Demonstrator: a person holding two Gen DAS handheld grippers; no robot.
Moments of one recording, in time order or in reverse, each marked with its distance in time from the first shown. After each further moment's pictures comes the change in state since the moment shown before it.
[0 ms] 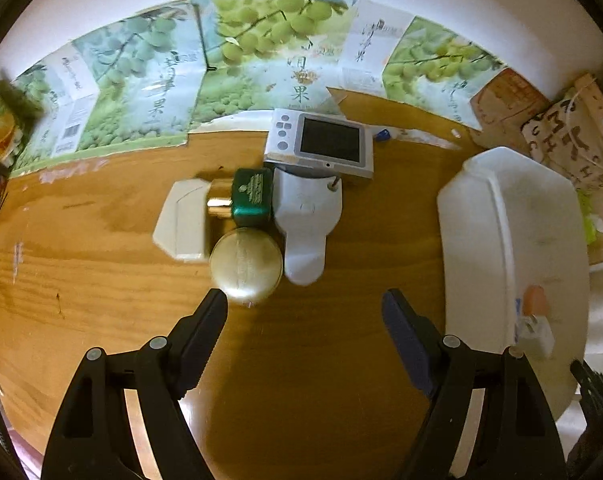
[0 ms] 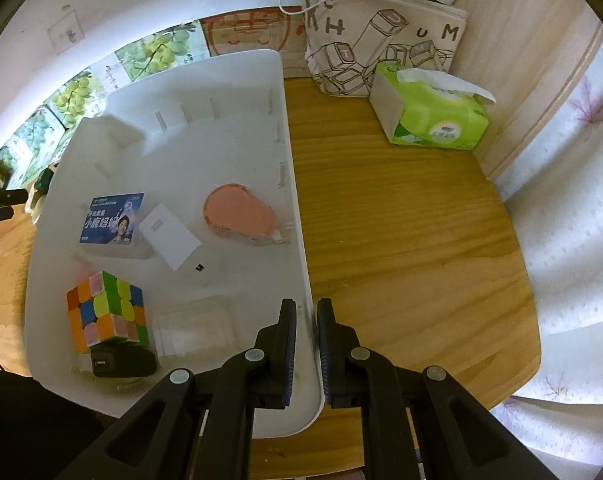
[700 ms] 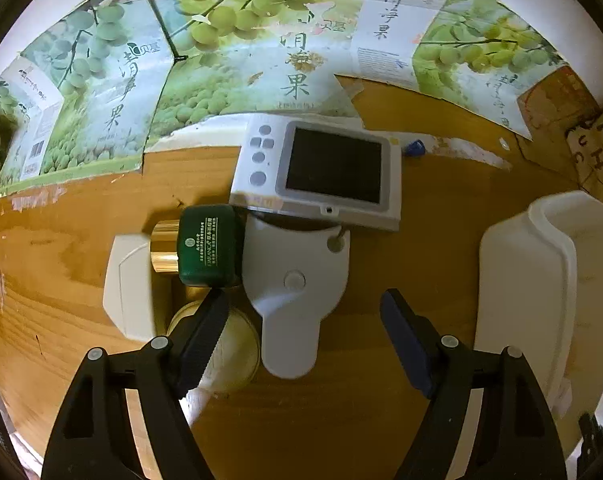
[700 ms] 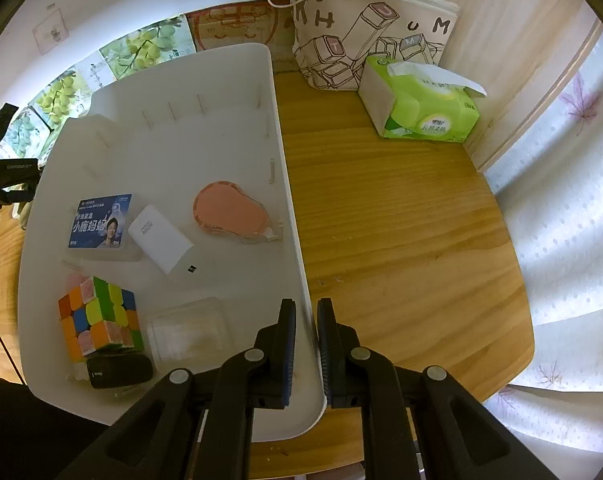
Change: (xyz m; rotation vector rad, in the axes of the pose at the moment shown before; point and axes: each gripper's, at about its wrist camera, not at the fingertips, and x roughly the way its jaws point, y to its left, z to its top) left arm 0.060 -0.012 0.043 -0.028 0.068 0.075; right arm 0.002 0.003 0.004 0.026 0.030 -0.046
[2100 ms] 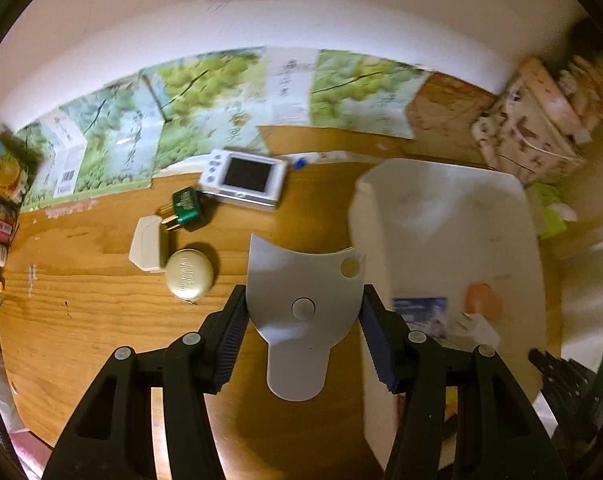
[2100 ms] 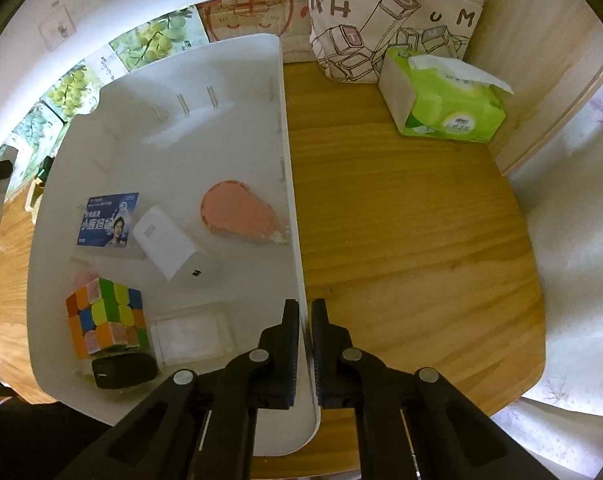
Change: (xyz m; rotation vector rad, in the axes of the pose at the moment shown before) left arm -0.128 -0.058 -0.060 0.104 -0.140 -0.080; right arm 0.011 -0.009 0.010 -0.030 0.049 0.088
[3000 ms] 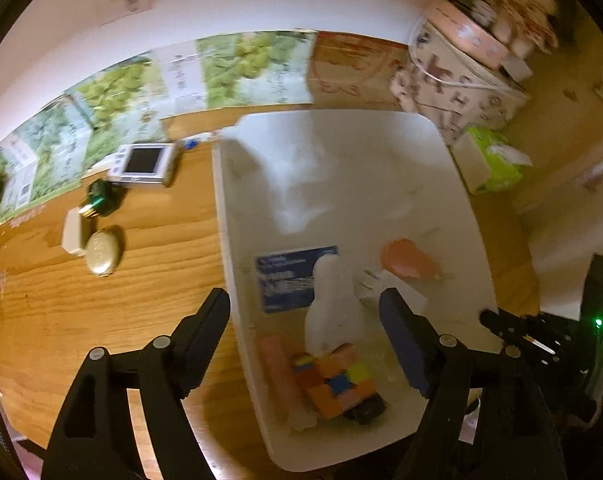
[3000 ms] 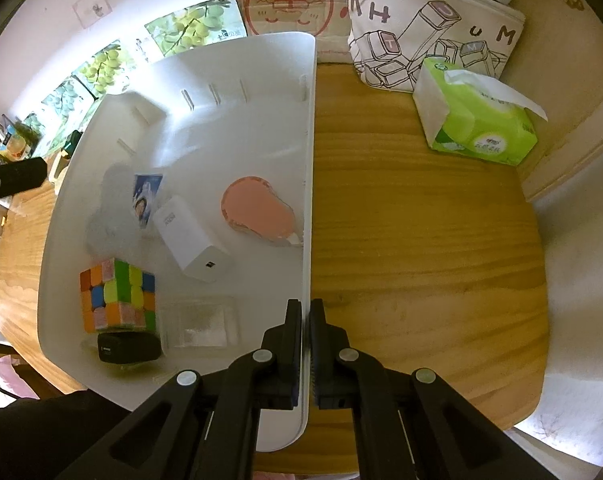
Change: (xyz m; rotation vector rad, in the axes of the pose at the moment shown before) left arm -0.001 -0.092 -0.038 0.083 0.013 -0.044; right arm -0.002 -0.003 0.006 -0.118 0.016 0.071
